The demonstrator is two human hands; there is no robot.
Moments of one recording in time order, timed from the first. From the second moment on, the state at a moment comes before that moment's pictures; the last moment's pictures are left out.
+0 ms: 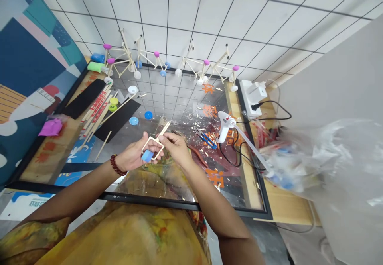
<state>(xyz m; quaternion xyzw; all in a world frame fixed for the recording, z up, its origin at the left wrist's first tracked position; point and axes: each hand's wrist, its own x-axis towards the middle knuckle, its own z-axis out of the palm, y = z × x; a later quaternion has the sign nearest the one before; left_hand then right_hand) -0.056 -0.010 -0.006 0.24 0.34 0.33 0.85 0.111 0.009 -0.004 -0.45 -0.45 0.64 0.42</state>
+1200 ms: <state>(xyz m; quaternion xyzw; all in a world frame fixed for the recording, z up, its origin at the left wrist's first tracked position) -0.059 -0.007 0.001 0.26 0.31 0.38 0.83 0.121 0.013 0.004 -0.43 -0.54 0.57 0.45</state>
